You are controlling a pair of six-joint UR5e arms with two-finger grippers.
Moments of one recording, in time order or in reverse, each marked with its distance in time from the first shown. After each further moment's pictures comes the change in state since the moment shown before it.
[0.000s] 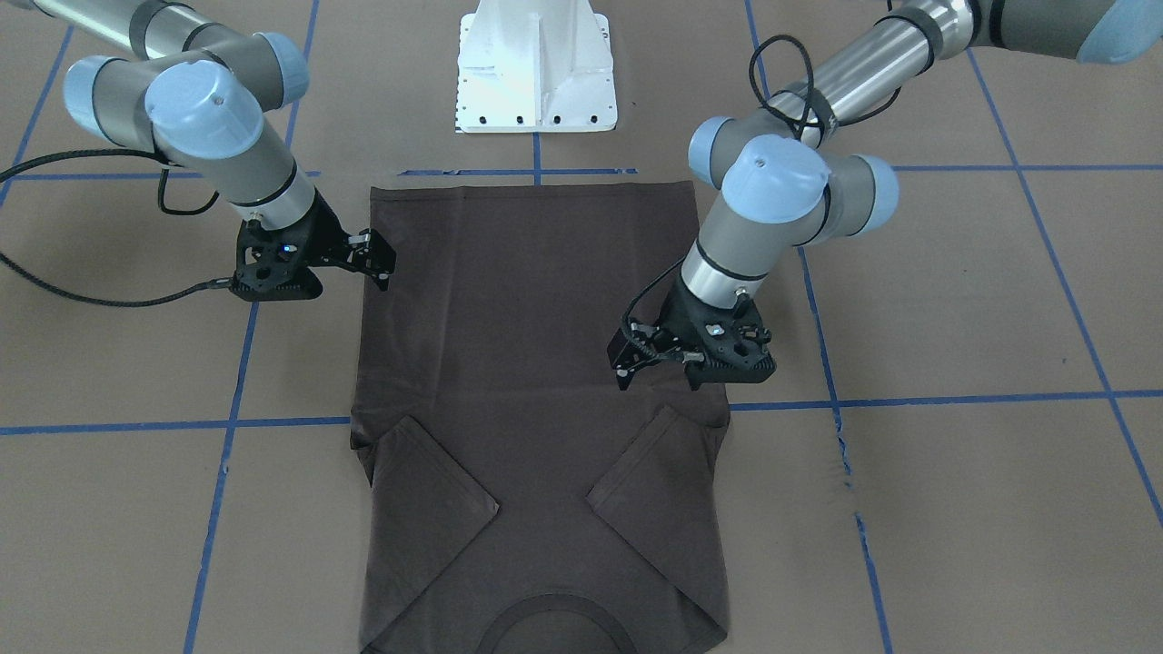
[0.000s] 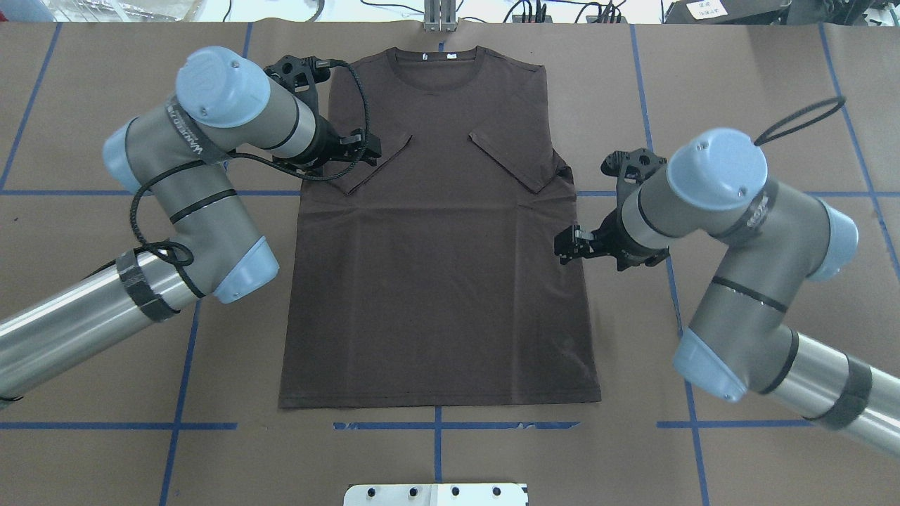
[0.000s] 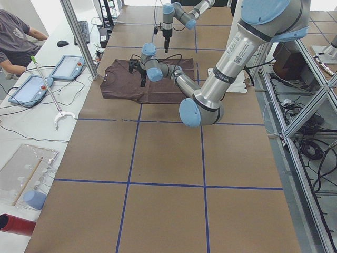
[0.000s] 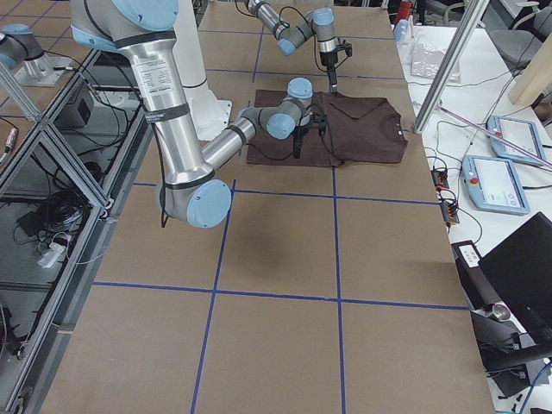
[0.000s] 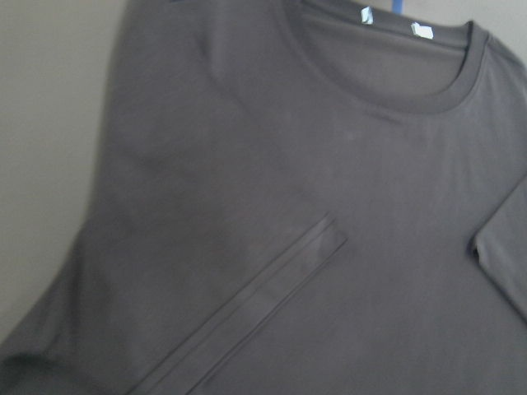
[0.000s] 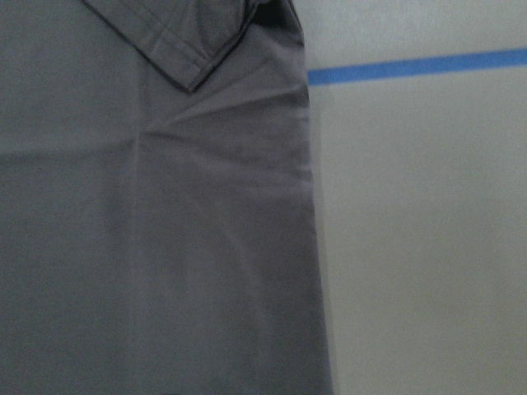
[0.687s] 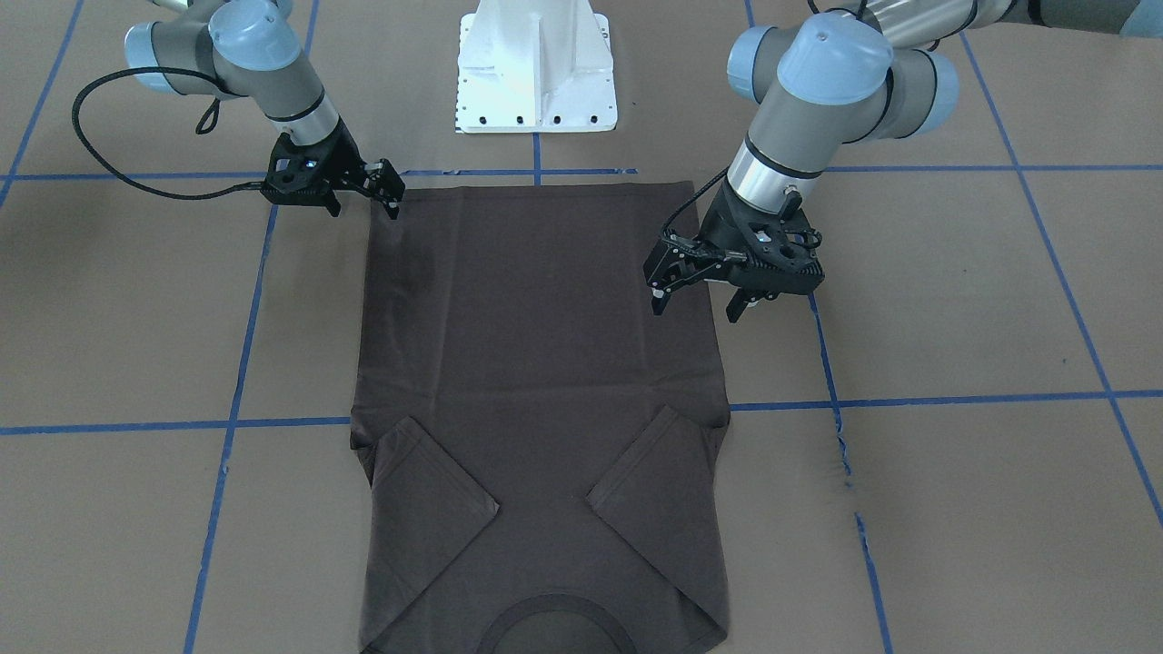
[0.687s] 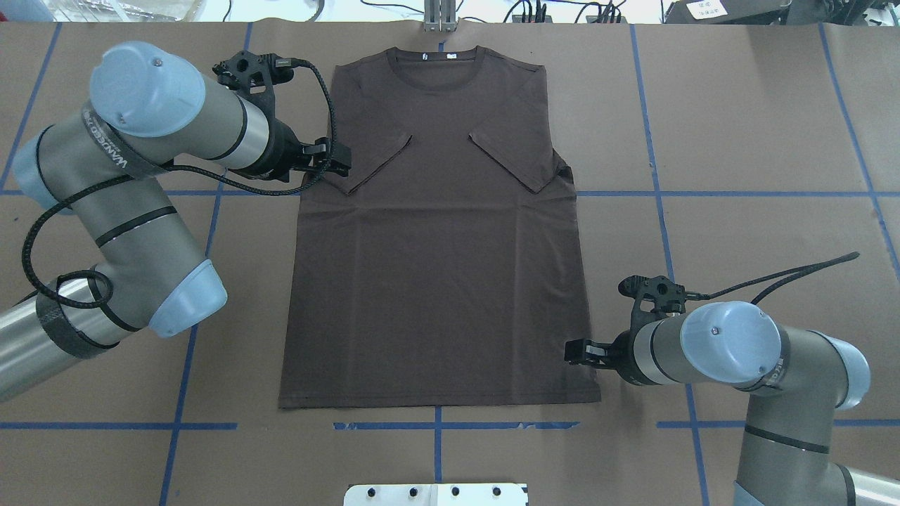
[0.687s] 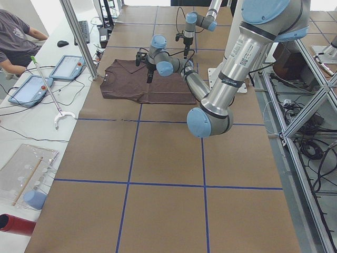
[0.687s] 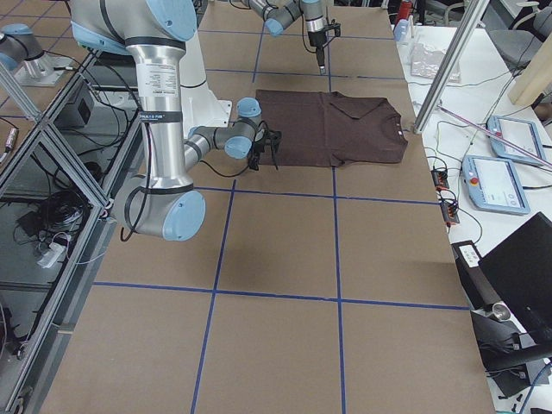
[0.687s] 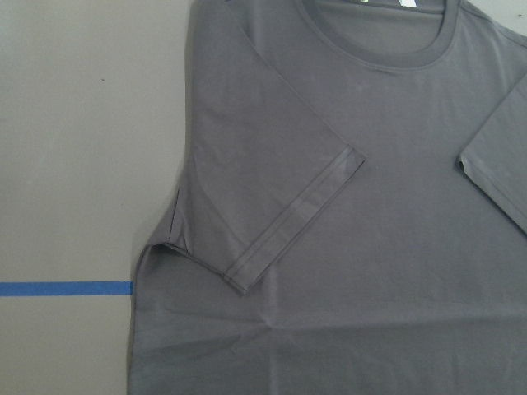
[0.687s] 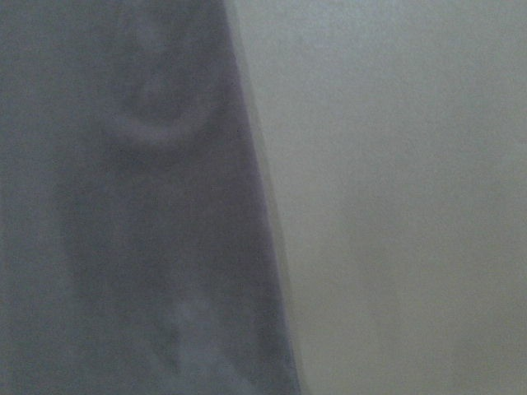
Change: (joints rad) left arm -0.004 0.088 -0.229 0.131 0.003 0.042; right arm -0.279 -0.211 0.129 0.119 -0.211 0.265
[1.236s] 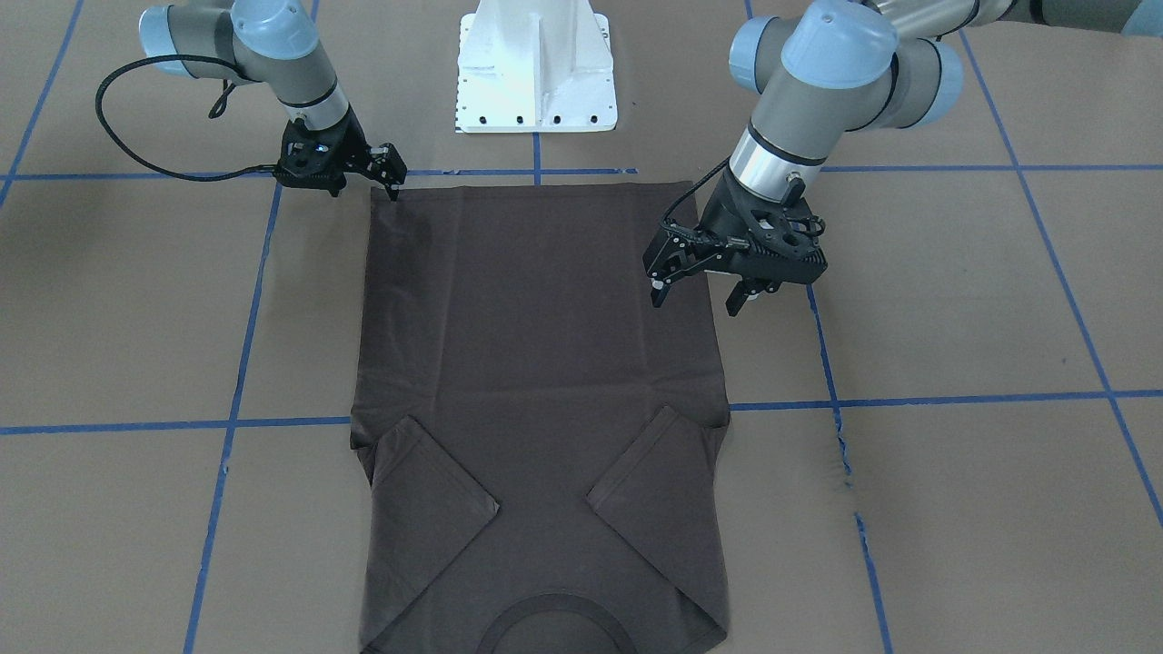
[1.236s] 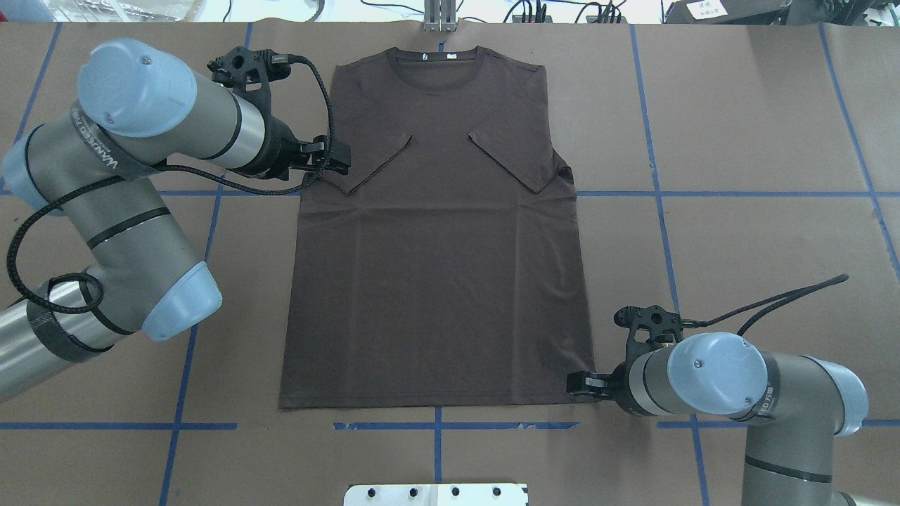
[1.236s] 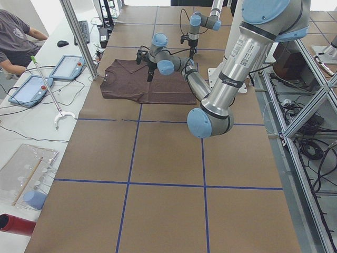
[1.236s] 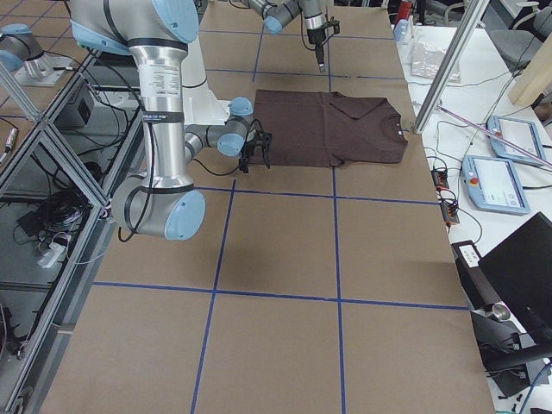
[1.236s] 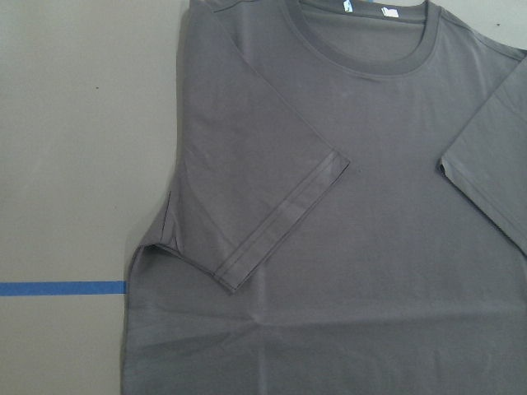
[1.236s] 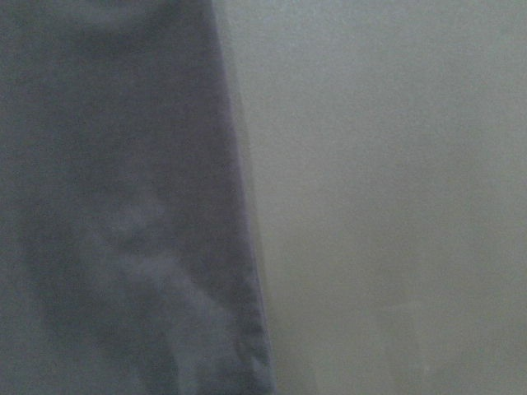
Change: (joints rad) left arm -0.001 0.007 -0.025 0.003 0.002 0.000; right arm -0.061 -0.001 0.016 -0.083 -0.015 0.004
